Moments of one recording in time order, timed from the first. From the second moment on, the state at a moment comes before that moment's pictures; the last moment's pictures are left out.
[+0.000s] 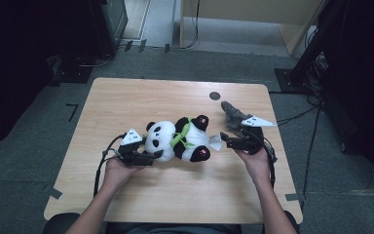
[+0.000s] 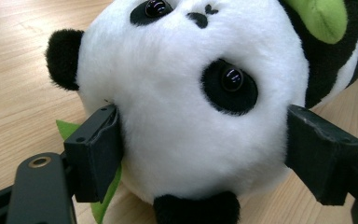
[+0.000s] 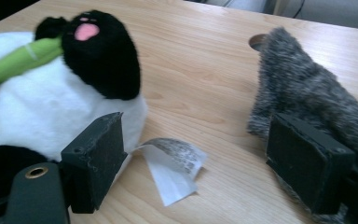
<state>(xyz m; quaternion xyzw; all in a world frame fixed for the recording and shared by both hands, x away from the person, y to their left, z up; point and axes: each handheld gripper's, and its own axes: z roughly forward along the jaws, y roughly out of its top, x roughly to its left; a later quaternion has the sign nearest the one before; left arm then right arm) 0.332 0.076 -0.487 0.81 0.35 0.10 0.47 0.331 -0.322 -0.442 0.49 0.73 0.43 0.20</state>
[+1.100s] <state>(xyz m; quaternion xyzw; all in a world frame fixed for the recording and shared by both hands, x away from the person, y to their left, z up) 0.336 0.075 -0.483 0.81 0.35 0.09 0.47 0.298 -0.244 -0.449 0.39 0.78 0.46 0.14</state>
